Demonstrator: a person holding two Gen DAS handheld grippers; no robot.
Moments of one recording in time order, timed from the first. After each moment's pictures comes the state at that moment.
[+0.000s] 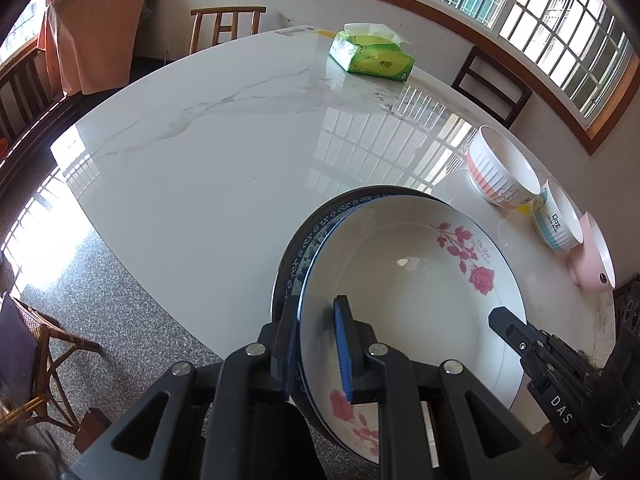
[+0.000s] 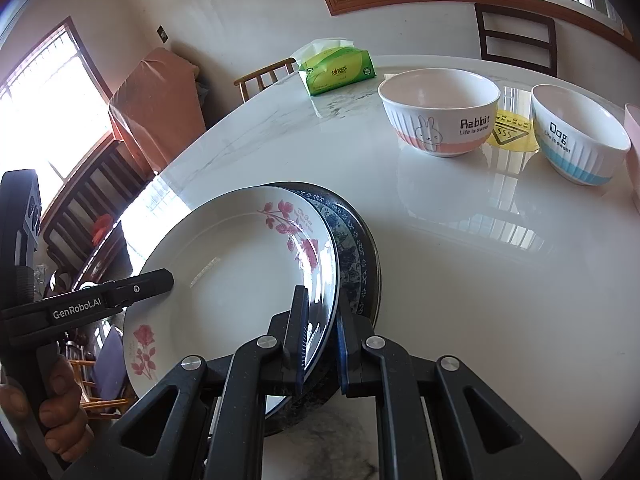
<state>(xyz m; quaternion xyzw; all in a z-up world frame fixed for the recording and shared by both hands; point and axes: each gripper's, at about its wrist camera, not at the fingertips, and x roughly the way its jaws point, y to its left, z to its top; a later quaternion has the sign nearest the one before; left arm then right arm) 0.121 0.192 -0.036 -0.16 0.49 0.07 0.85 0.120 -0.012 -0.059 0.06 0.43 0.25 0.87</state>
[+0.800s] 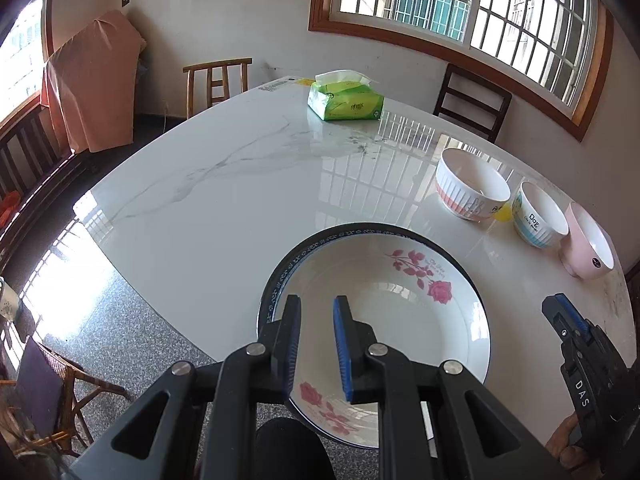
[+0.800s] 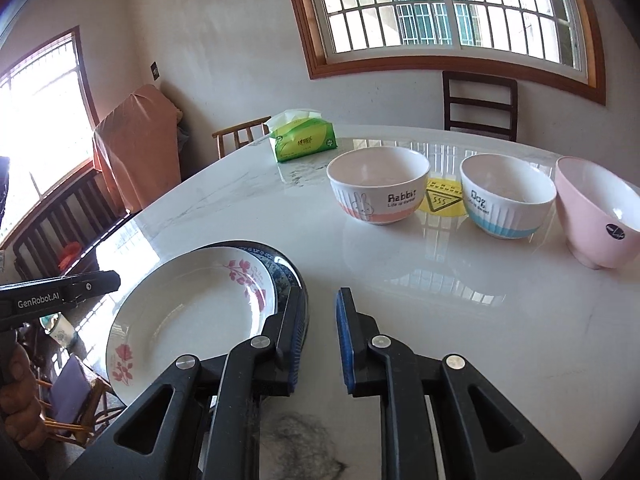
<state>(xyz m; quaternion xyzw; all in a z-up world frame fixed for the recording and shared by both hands) 0.101 0.156 0.008 -0.09 0.43 0.08 0.90 0.088 -0.053 -0.033 0.03 0.31 0.18 0.93</state>
